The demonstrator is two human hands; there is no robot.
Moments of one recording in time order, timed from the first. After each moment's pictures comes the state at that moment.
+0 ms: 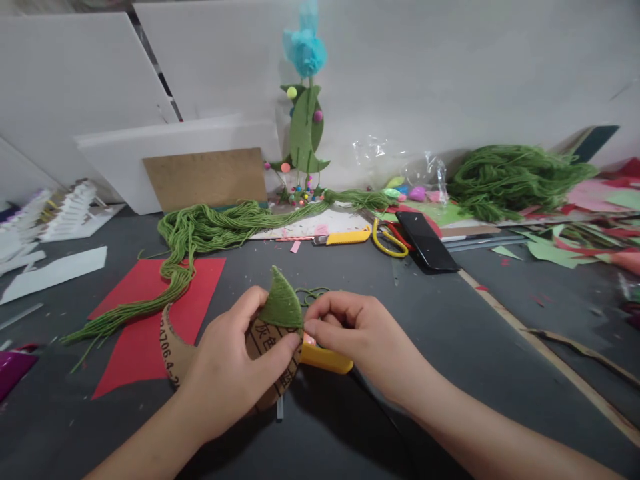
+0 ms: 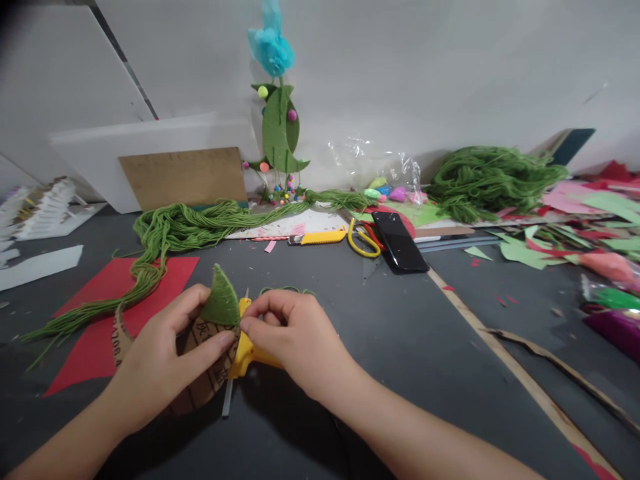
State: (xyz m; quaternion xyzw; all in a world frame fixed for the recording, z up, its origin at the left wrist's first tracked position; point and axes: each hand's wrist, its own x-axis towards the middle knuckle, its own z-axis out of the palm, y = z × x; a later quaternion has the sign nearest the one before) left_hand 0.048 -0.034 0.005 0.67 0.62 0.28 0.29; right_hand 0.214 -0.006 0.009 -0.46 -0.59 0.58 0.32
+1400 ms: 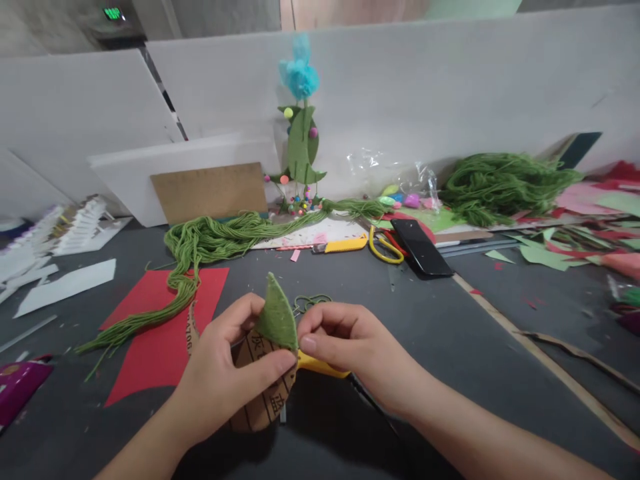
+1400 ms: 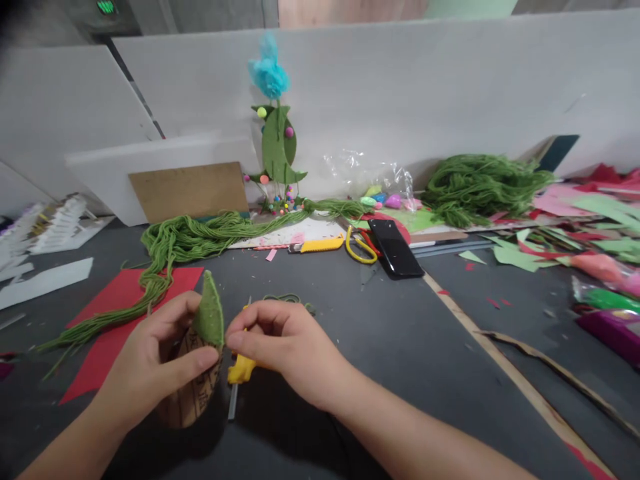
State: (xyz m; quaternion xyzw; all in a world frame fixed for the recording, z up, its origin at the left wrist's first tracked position) left_hand 0.042 -0.041 0.020 0.60 0.53 0.42 0.43; right_hand 0.214 -0.012 0.016 -0.32 -0.49 0.73 0.35
